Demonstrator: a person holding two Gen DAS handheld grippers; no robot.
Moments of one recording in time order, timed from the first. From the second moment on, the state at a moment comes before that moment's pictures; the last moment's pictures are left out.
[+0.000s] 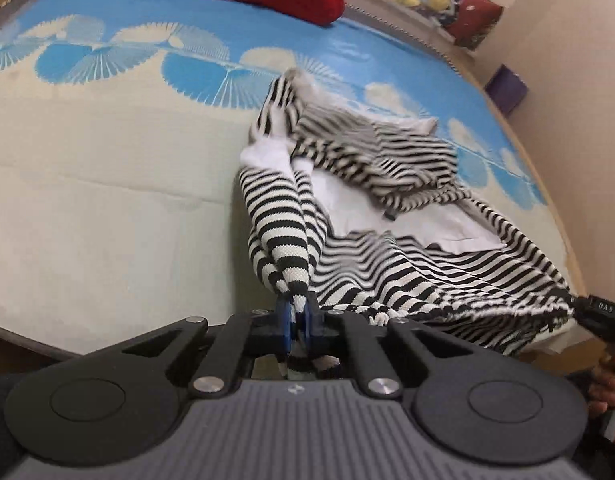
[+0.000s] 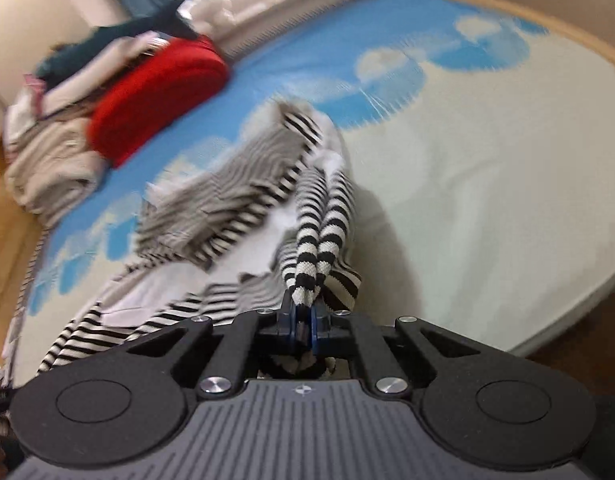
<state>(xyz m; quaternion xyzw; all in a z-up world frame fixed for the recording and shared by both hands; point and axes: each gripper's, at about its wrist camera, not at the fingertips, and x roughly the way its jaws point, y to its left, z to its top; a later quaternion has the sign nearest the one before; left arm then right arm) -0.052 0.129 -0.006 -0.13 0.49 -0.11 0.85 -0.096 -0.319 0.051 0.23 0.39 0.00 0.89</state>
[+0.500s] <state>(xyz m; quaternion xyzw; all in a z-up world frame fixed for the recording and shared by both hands) -0.103 0.157 0.064 -0.12 0.45 -0.15 0.87 -0.145 -0.316 0.136 0.23 0.35 0.07 0.90</state>
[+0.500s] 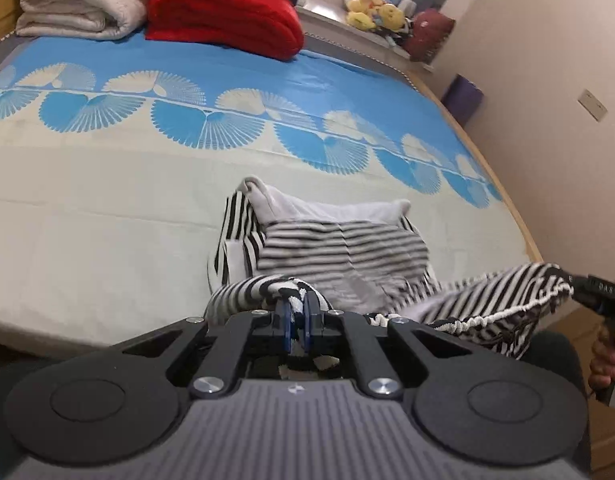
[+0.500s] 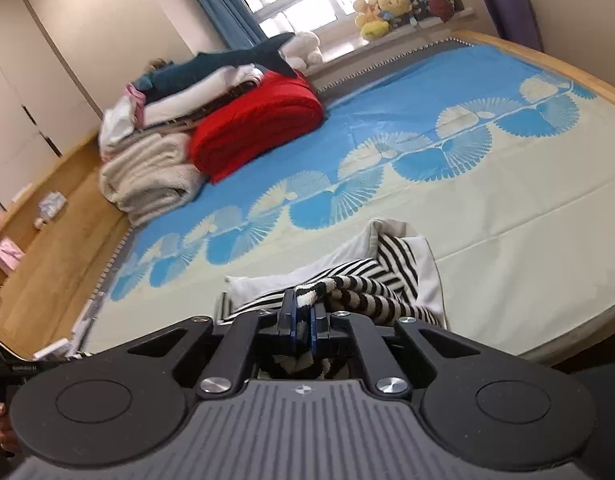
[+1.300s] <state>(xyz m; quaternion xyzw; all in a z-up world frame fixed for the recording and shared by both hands) 0.104 0.178 -0.059 -0.20 0.47 -0.11 0.85 0.065 -0.305 -0.010 0.15 0.42 0.03 0.89</state>
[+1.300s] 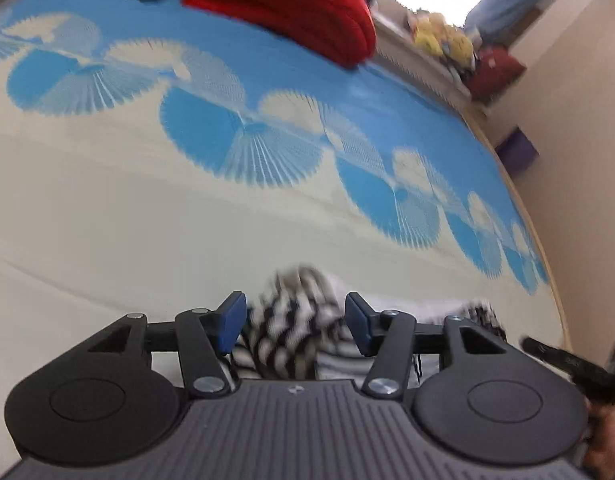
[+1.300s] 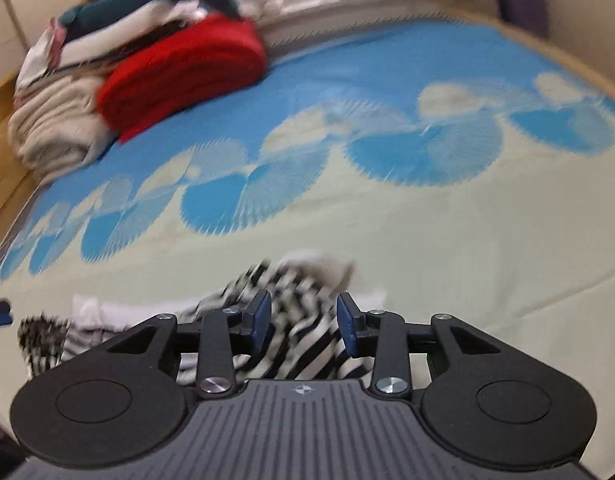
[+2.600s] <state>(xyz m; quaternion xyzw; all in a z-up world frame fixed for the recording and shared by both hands) 0.176 0.156 -0.078 -0.23 0.44 -0.10 0.86 0.136 -0.306 -0.013 0.14 0.37 -0.05 0.92</state>
